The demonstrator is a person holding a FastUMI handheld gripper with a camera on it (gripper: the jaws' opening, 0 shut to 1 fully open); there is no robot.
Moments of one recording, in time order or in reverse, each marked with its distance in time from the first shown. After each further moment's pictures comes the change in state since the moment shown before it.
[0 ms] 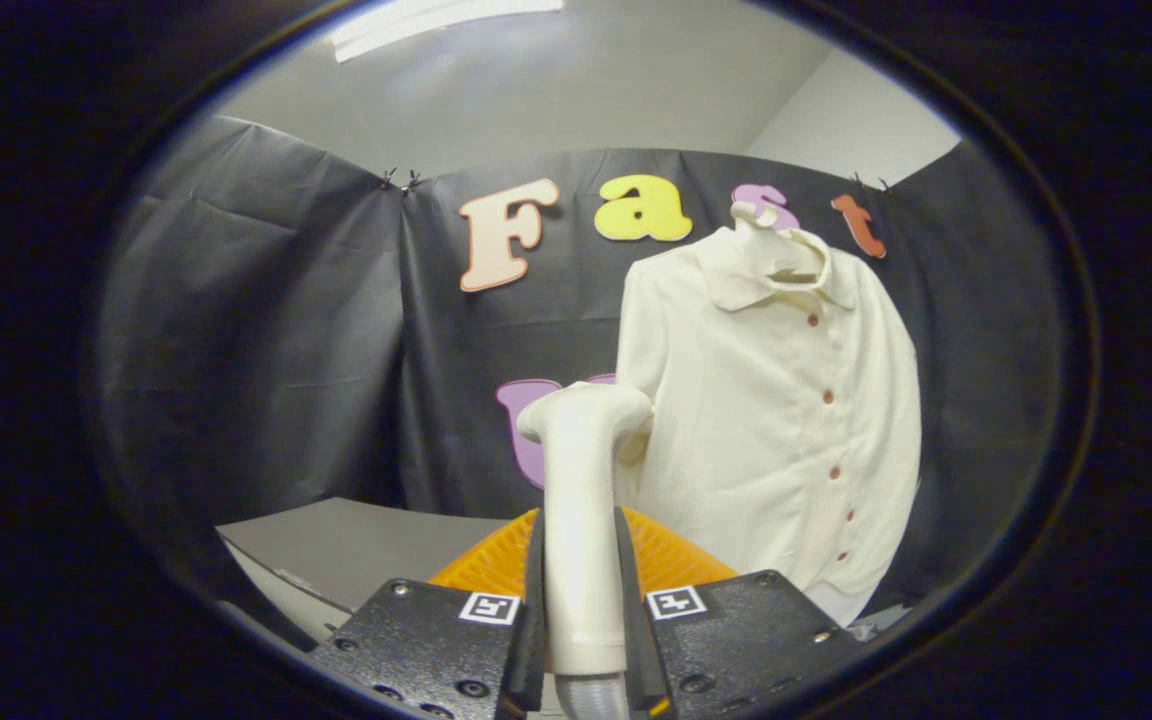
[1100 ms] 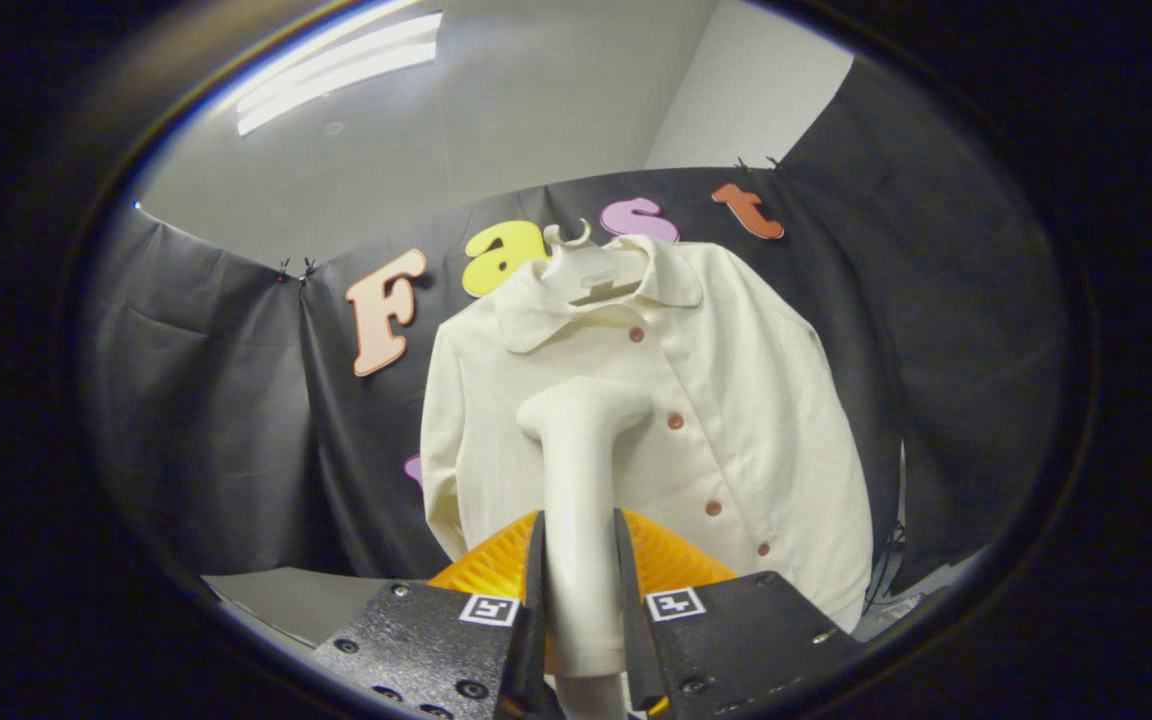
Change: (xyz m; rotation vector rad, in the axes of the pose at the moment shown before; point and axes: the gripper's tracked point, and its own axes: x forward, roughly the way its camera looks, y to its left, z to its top) arm 0.028 -0.153 -0.011 0.253 -0.122 -0.103
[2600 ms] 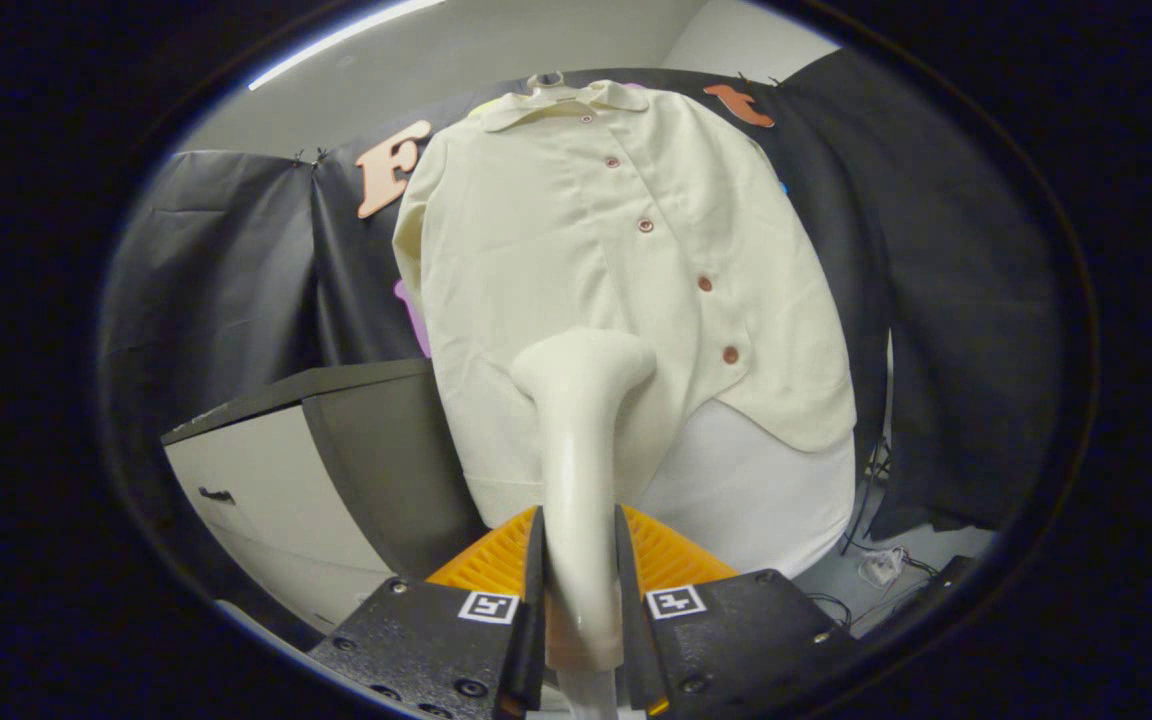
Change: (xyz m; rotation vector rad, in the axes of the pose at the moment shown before) arm -0.104 -0.068 -0.222 -0.061 0.357 0.015
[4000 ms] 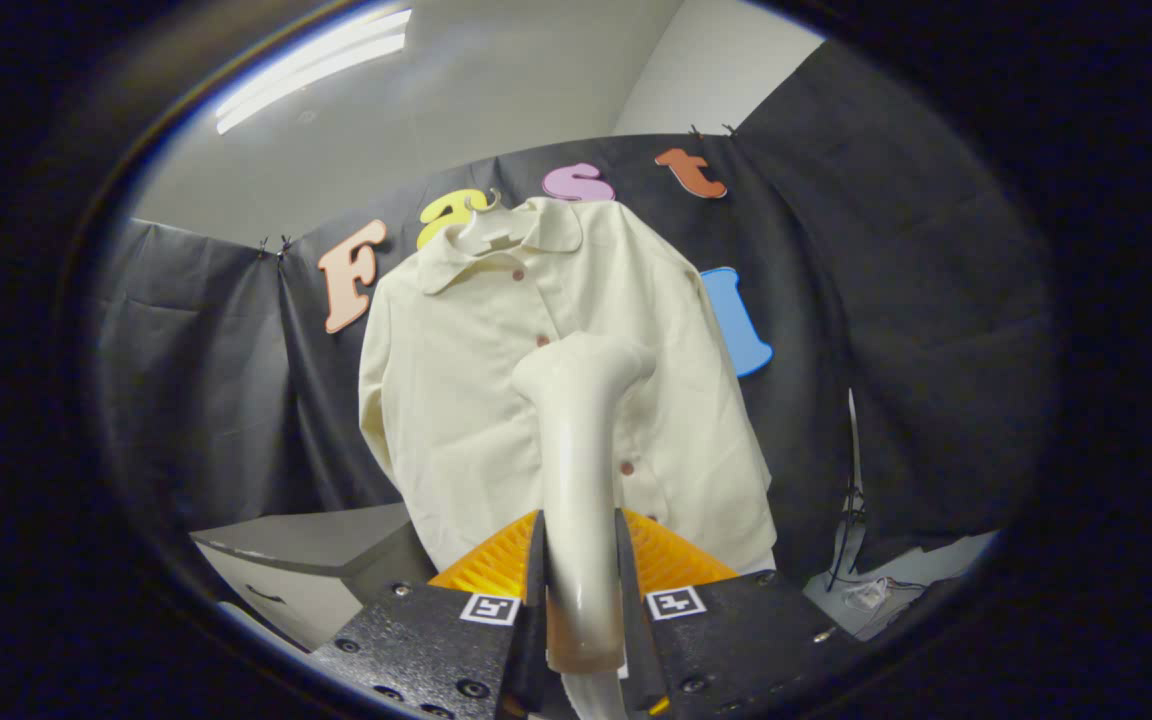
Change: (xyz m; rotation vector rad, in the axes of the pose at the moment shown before) arm -0.044 -0.059 0.198 0.063 -0.255 -0.078
